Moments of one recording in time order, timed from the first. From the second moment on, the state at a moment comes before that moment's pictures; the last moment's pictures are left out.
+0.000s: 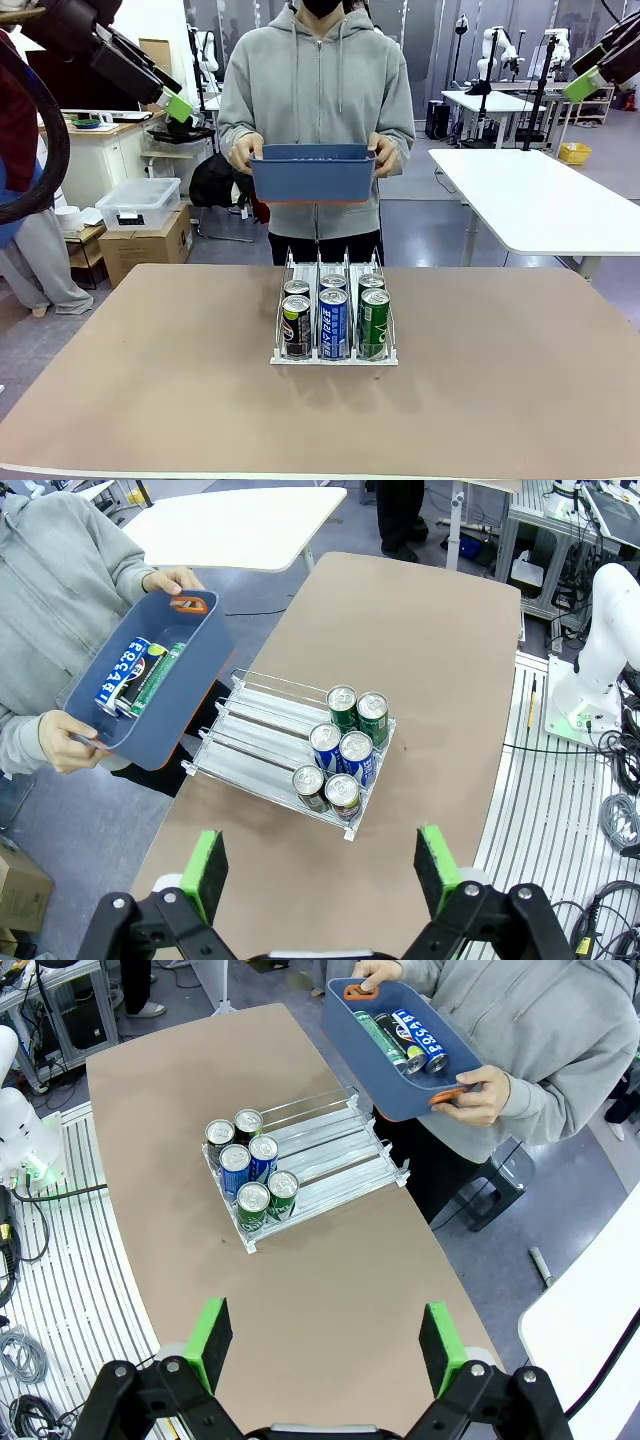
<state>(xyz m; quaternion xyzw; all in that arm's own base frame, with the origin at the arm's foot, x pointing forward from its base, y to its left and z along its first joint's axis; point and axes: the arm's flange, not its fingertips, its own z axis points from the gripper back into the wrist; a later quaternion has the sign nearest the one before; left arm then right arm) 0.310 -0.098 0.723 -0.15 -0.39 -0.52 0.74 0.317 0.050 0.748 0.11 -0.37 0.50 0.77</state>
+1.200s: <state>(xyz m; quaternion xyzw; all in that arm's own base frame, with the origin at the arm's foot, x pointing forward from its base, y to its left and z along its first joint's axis) 0.310 -0.098 0.723 -0.15 -0.39 -0.52 0.74 0.317 0.050 0.748 0.11 -0.37 0.50 0.77</state>
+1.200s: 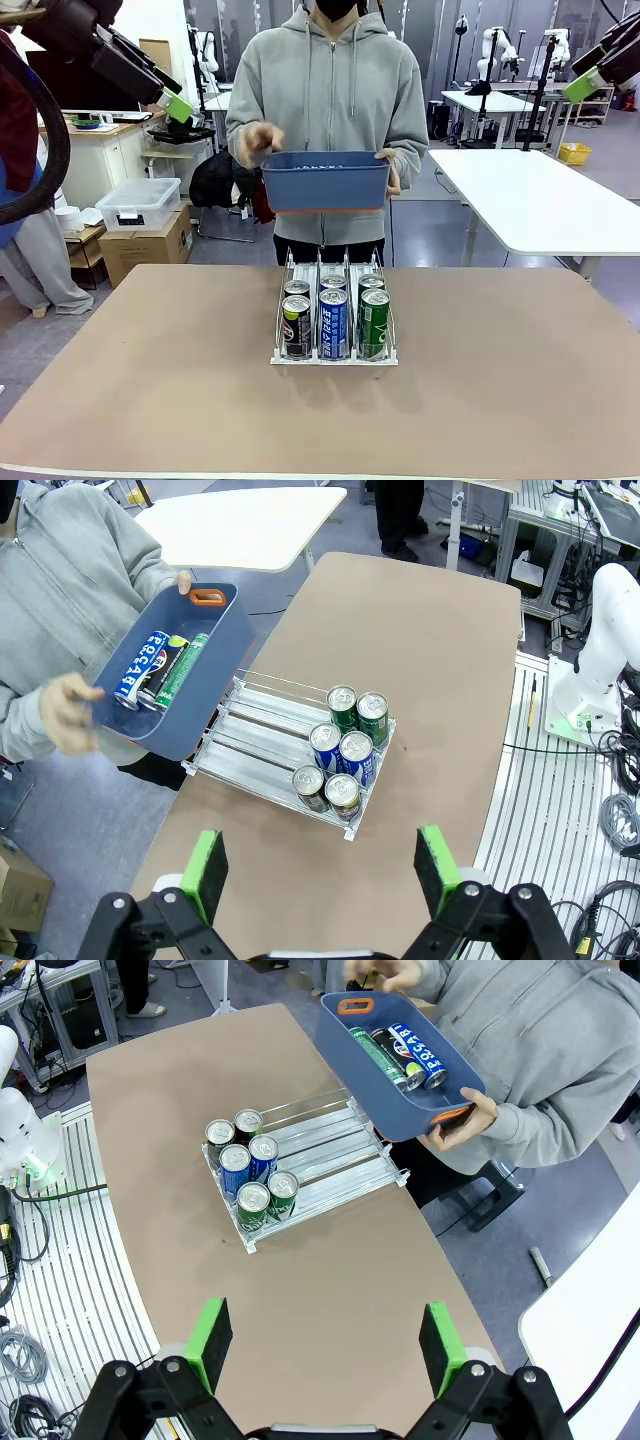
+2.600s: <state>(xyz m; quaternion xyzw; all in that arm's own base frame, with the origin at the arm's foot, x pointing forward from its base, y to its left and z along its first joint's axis) 0.310 -0.098 0.723 -0.15 -0.39 -0.52 0.74 0.317 0.050 0.748 0.11 -0.37 0.50 0.77</state>
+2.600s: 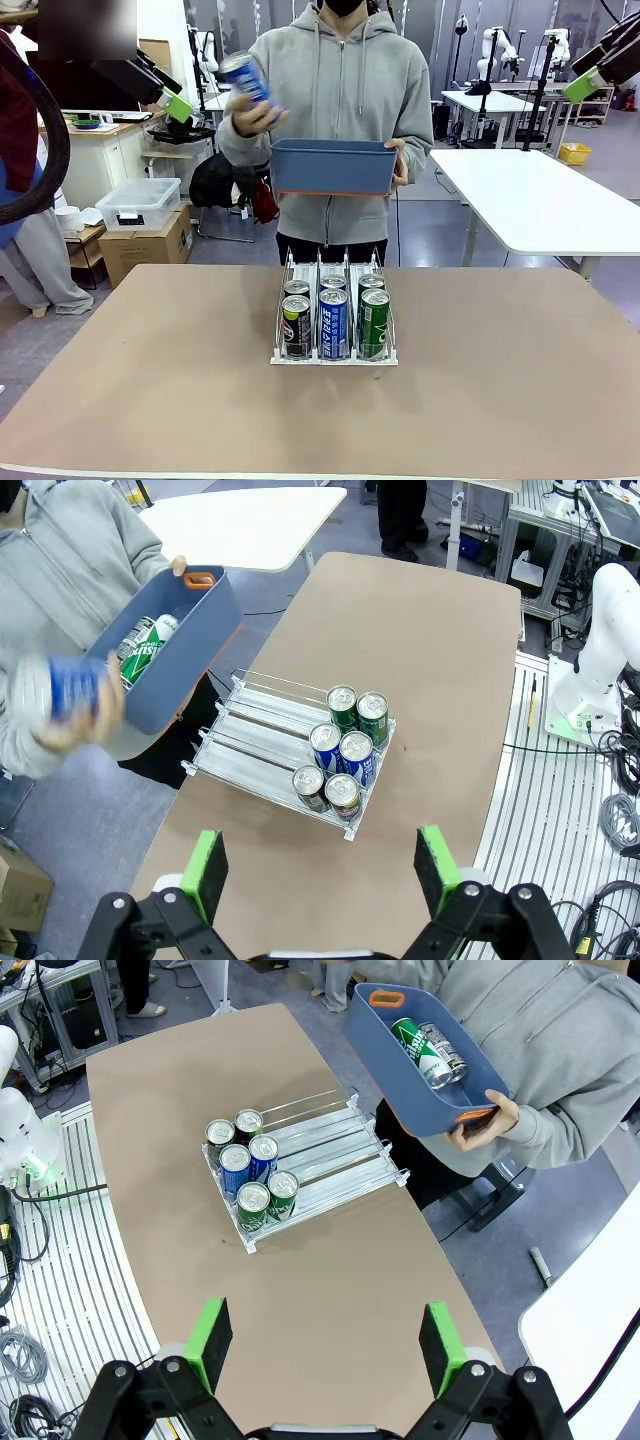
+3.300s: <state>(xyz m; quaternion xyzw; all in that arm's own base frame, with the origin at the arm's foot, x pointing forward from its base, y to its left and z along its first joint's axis) 0.310 -0.098 0.723 -0.15 -0.39 -0.52 0.74 0.317 0.050 0.748 0.11 -0.37 0.50 0.77</state>
